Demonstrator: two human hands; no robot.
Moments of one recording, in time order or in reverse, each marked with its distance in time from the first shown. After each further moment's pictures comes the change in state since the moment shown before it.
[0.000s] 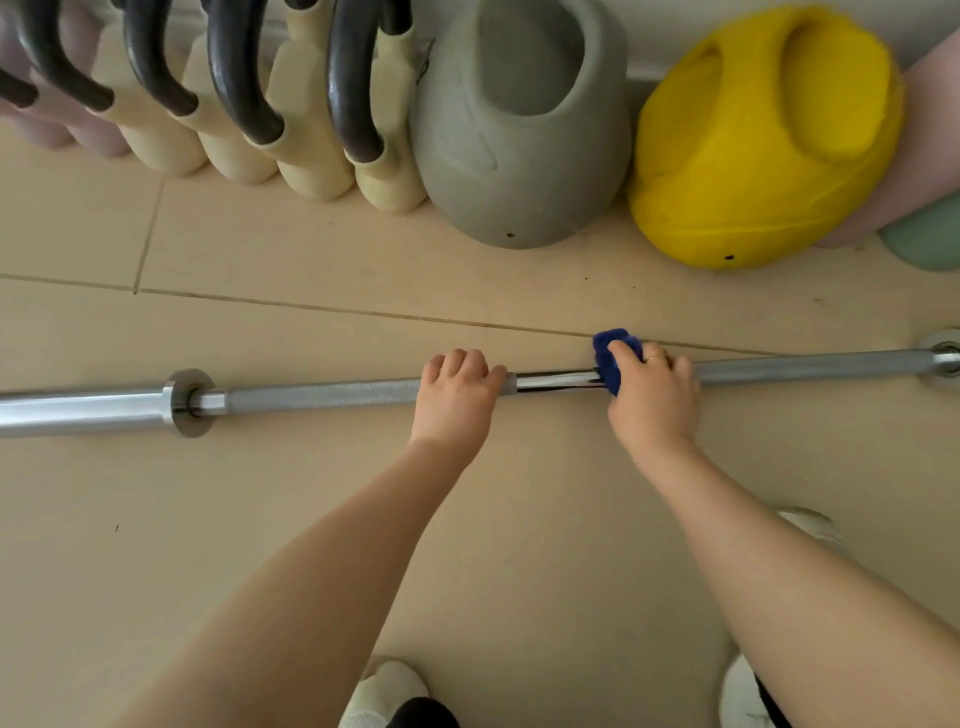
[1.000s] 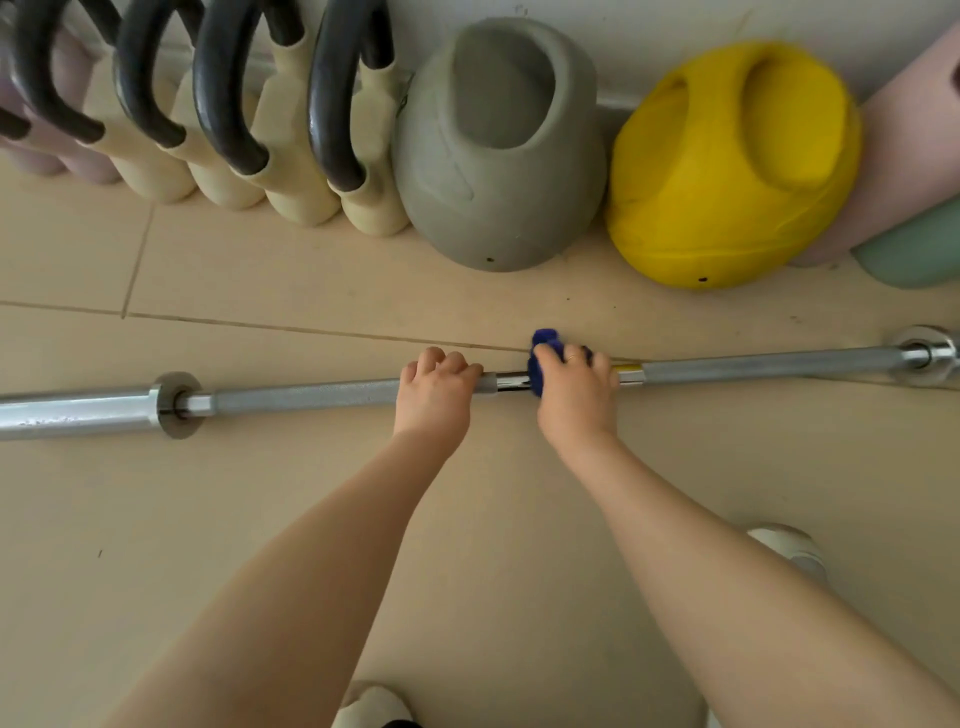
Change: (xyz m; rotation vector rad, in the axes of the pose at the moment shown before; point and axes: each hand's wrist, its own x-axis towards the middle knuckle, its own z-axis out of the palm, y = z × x) left_hand 0.028 -0.006 -0.015 -0.054 -0.236 -0.137; right_hand 0.010 -0.052 -0.009 0.100 0.002 -0.145
